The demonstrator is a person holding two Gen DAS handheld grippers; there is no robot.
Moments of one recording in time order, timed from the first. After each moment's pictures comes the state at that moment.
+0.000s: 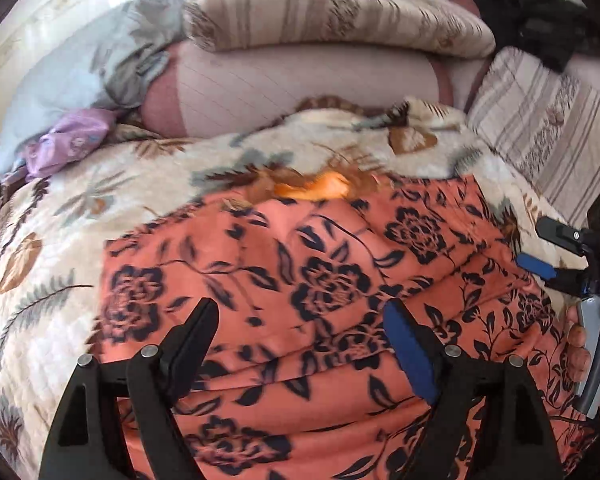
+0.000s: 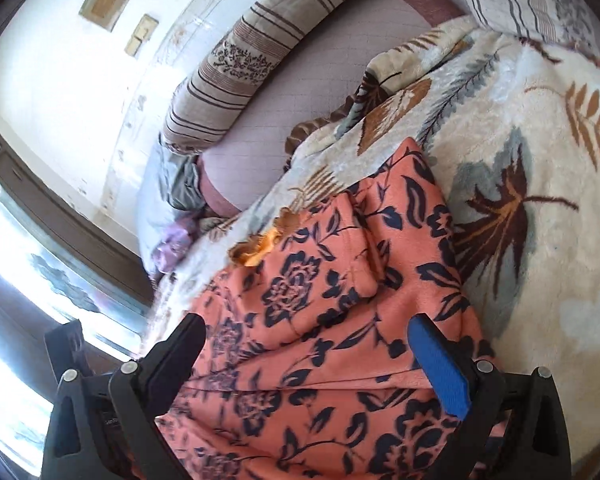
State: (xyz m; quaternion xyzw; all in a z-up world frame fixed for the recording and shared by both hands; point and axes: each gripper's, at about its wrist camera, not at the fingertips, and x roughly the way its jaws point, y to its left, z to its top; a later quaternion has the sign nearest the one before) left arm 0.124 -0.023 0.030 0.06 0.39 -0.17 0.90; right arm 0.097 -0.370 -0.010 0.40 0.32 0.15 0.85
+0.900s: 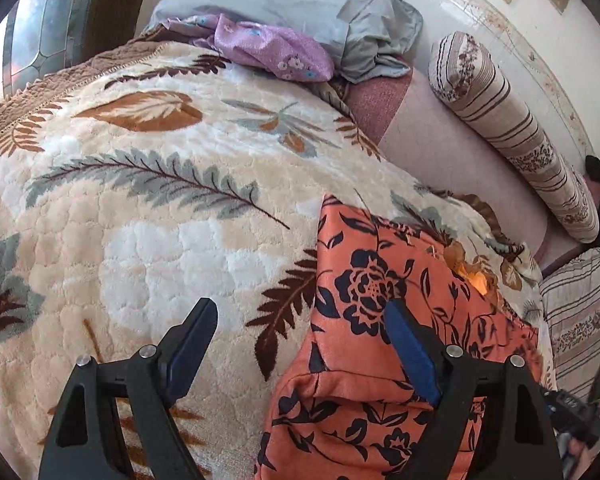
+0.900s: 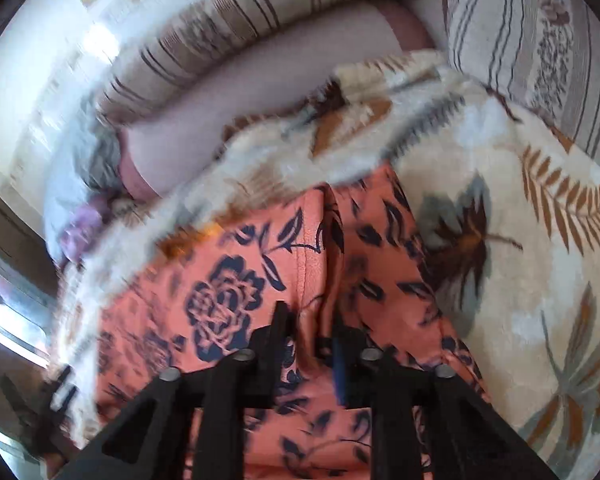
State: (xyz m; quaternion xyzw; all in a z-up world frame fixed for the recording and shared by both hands) left arm 0.156 0.144 -0.020 -0.21 0.41 -0.03 0.89; right arm 0.135 -0.330 -0.017 0.25 0.49 -0.07 0.83
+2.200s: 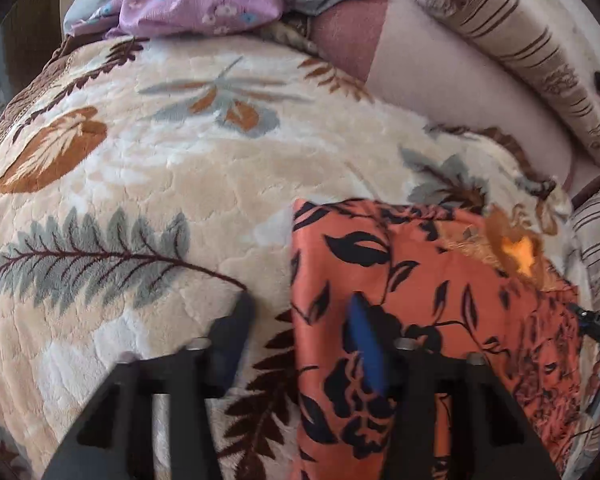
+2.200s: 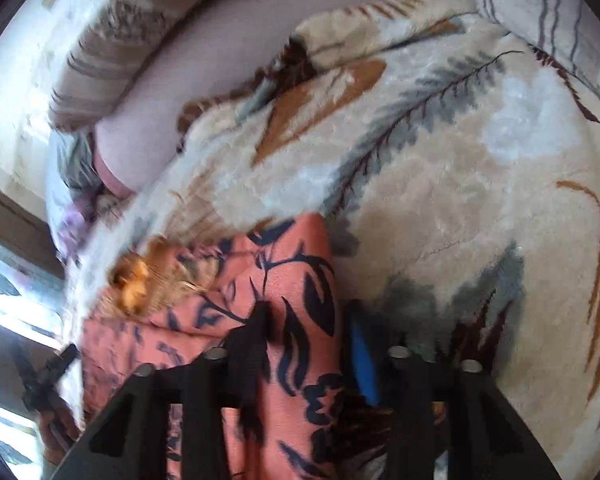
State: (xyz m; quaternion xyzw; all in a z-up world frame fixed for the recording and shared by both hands) left arm 0.266 0.119 -0.042 -0.08 0.49 -0.05 0.86; right arm 0.242 -0.417 -0.033 0.23 0.49 0.04 0.84
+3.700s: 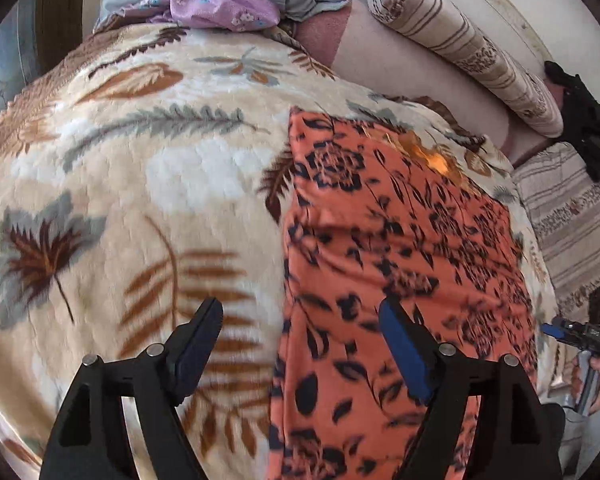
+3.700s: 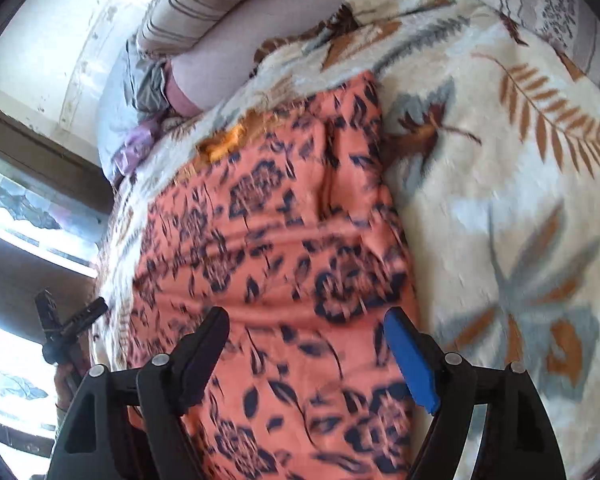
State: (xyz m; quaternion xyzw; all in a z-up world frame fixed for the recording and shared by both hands) left arm 0.050 0.159 0.010 -0.13 0.51 -0.13 0.84; right arm 0.017 -0.390 0.008 0.27 0.55 0.12 0.78
